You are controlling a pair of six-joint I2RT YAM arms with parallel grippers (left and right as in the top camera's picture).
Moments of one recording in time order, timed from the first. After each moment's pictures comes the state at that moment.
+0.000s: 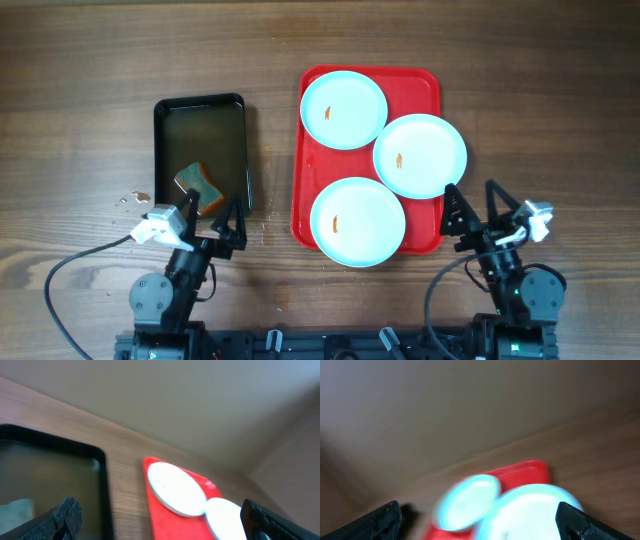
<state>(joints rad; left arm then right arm) -0.05 0.01 0.01 -0.02 0.24 -0.54 -0.08 0.02 0.01 0.07 -0.35 0.55</state>
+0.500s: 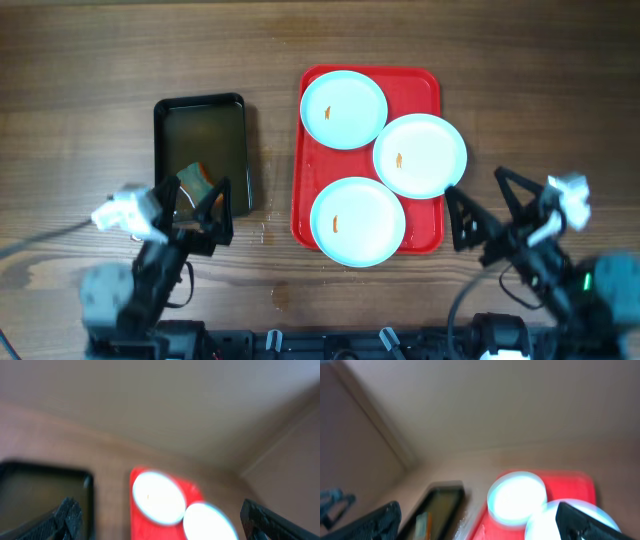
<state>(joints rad) -0.05 0.32 0.57 -0.38 0.25 -0.49 -0.08 0.42 0.78 -0.55 -0.57 0.33</state>
